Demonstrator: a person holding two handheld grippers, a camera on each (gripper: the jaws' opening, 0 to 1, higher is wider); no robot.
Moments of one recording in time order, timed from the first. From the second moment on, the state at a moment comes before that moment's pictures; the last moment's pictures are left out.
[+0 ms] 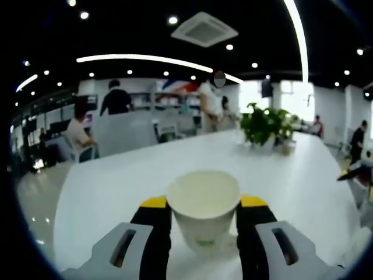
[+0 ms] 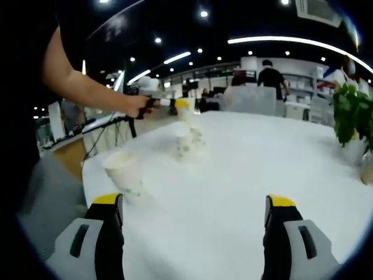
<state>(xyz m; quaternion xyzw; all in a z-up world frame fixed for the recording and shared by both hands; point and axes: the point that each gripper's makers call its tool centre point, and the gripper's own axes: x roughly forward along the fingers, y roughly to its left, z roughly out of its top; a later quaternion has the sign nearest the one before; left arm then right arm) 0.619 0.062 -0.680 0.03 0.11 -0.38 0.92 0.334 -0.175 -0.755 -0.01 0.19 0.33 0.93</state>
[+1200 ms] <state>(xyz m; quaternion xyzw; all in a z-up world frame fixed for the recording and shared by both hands) 0.542 0.040 -0.646 0.03 0.10 -0.42 0.90 0.308 -0.176 -0.752 -0.03 0.18 0.33 0.92</state>
